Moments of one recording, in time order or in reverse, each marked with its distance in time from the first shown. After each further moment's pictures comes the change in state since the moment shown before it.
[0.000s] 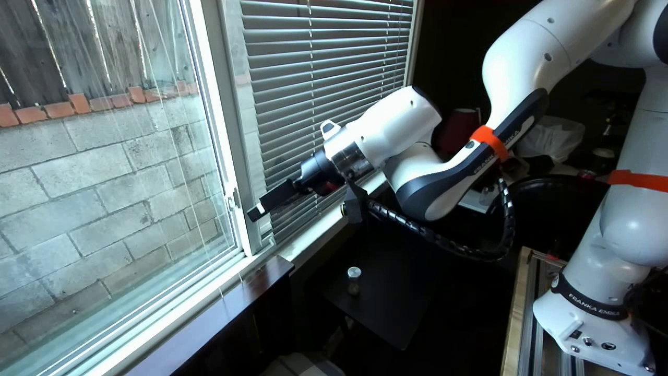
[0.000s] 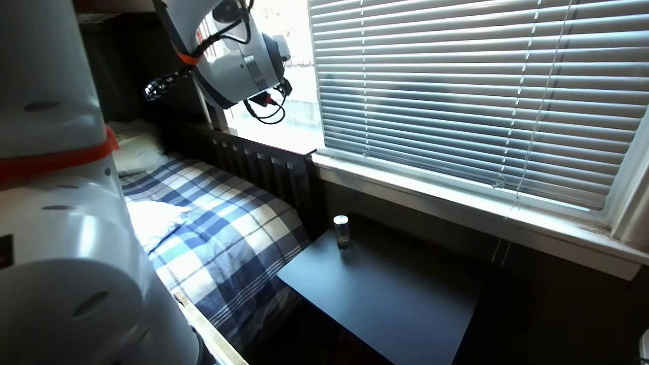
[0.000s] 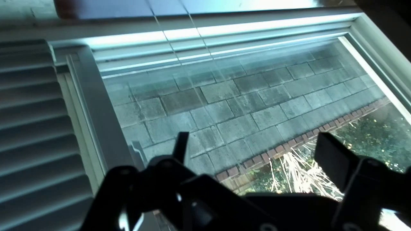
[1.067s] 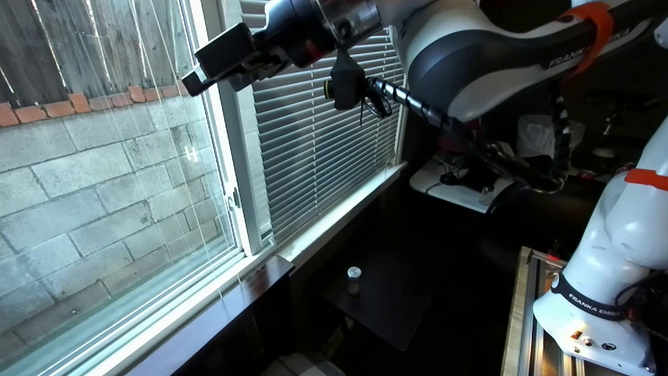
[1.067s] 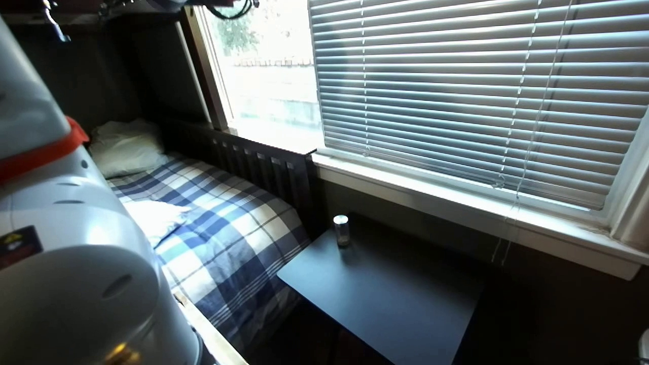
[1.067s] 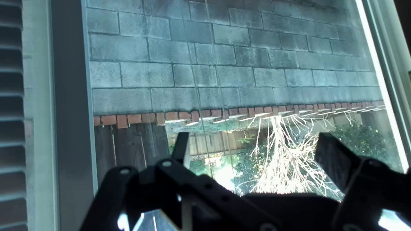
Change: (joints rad) arm 0.107 -0.220 0.024 0.360 0.065 -0.467 -0.172
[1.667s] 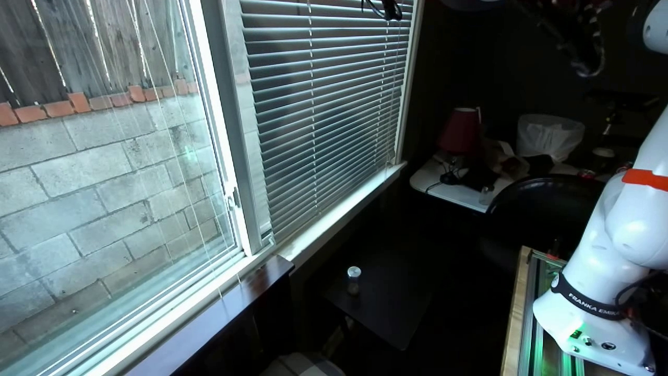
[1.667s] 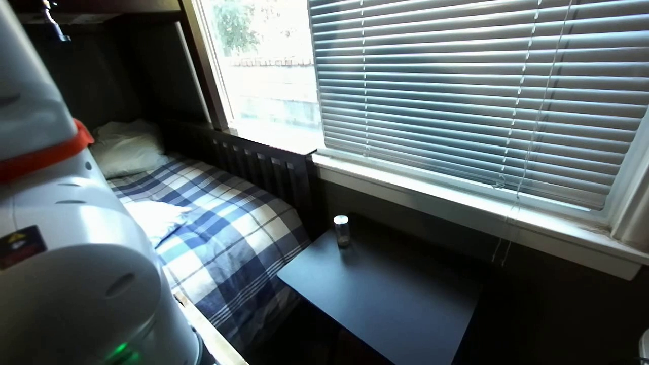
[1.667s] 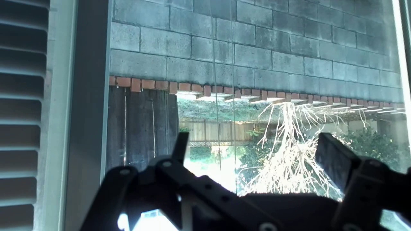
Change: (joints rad) arm 0.013 0.049 0.043 0.327 -0.066 -0.302 -0.099
